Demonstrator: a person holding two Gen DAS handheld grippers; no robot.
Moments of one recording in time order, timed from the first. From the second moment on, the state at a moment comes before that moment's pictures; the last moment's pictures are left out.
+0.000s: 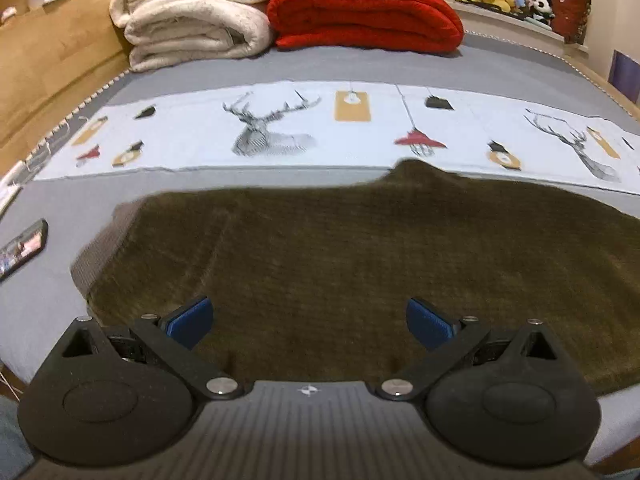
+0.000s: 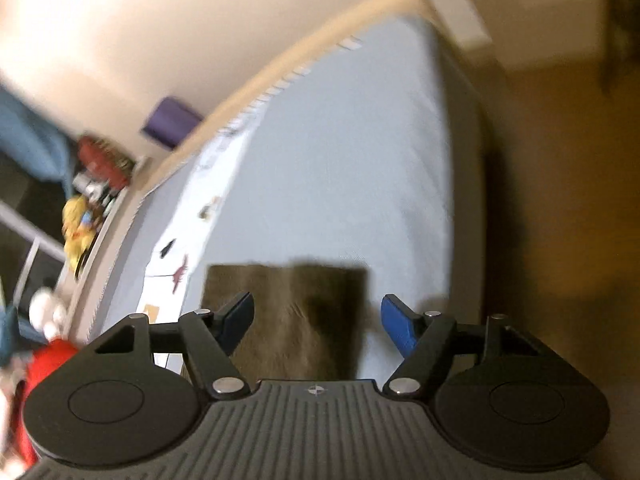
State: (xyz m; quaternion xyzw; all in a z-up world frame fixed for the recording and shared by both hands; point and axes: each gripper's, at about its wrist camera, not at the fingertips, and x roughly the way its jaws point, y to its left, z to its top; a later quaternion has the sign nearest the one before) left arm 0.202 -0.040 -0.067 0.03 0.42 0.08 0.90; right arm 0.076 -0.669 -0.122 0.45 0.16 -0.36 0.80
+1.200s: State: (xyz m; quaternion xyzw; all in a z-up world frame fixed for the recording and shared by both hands) left arm 0.380 -0.247 -0.121 0.21 0.41 -0.27 0.85; right arm 0.309 -0.690 -0.130 0.09 0.36 -0.23 0.90
